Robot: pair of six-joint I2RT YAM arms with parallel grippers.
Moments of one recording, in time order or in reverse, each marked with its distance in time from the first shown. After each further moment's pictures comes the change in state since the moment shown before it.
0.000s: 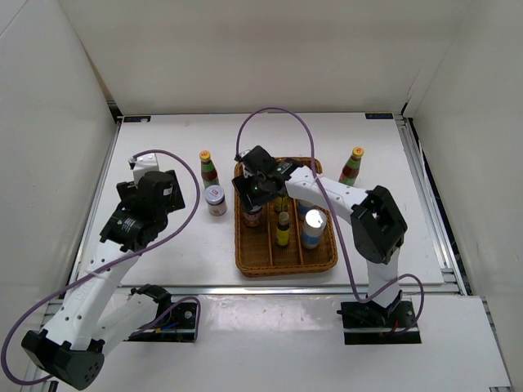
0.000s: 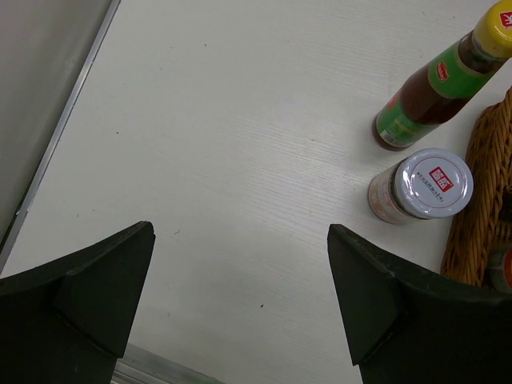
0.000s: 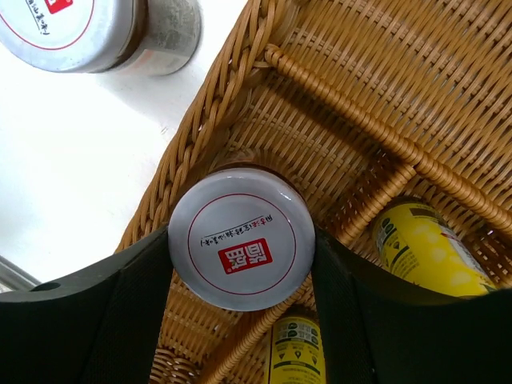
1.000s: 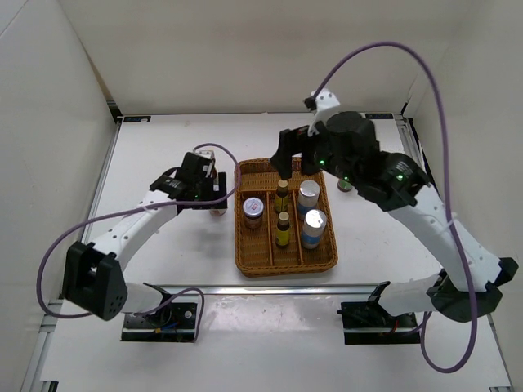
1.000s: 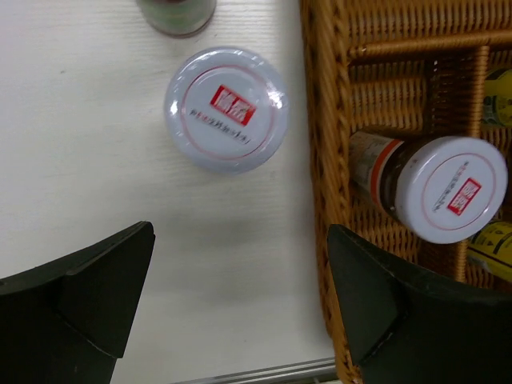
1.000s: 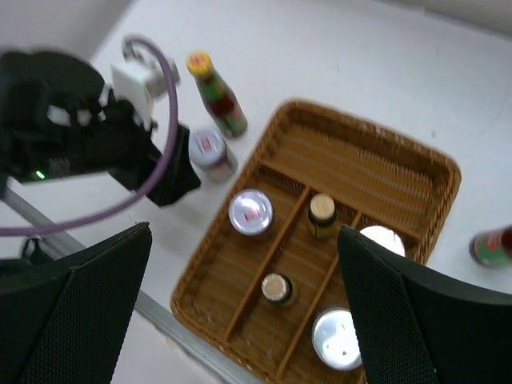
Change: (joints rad) left arm -0.032 0.470 0.060 0.144 0.554 0.028; right arm 0.010 -0.624 0.185 -0.174 0.201 0.027
